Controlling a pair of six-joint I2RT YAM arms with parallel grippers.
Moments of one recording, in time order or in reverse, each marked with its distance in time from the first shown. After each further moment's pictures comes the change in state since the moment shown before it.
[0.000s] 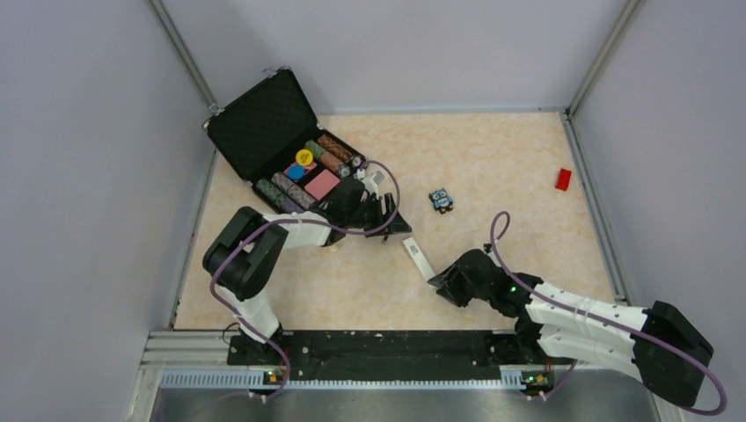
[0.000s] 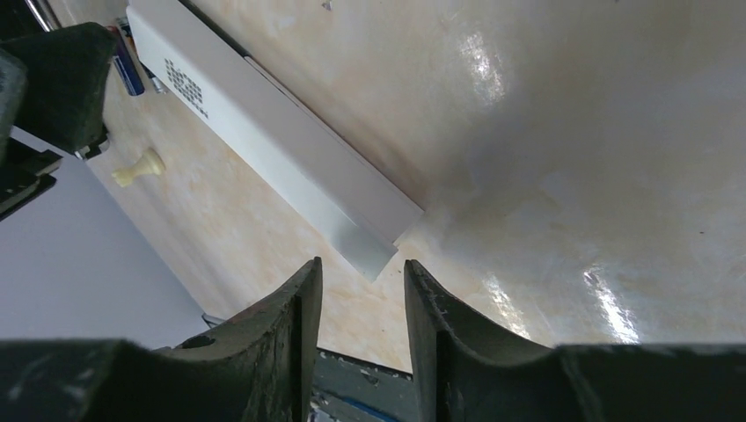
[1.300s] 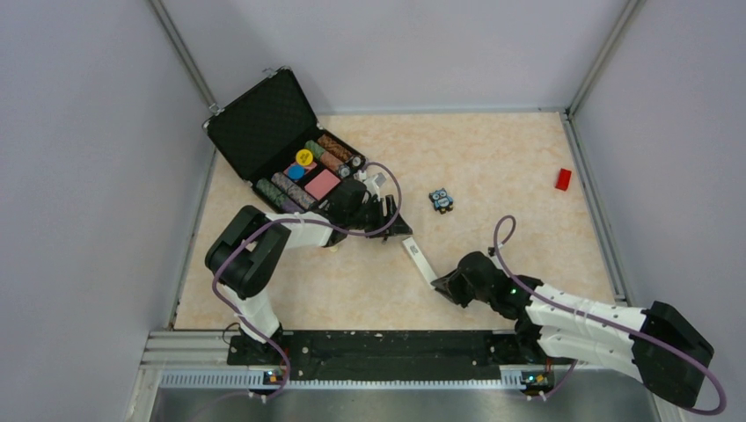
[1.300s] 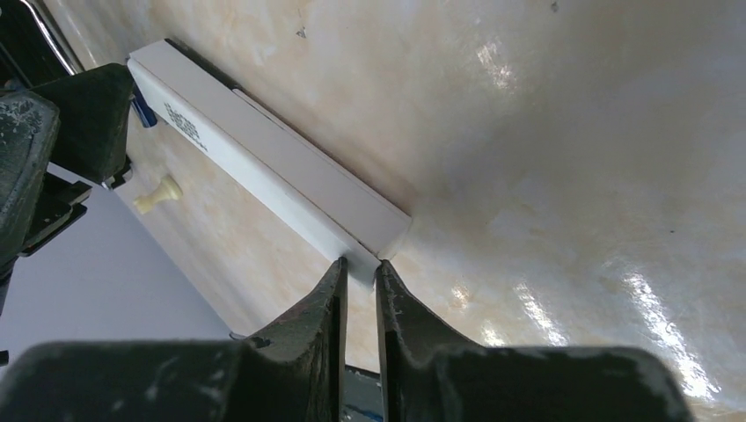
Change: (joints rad) left arm -0.011 0.023 0.000 0.005 0.000 0.008; right arm 0.000 -0.013 -0.029 0.018 0.038 0.092
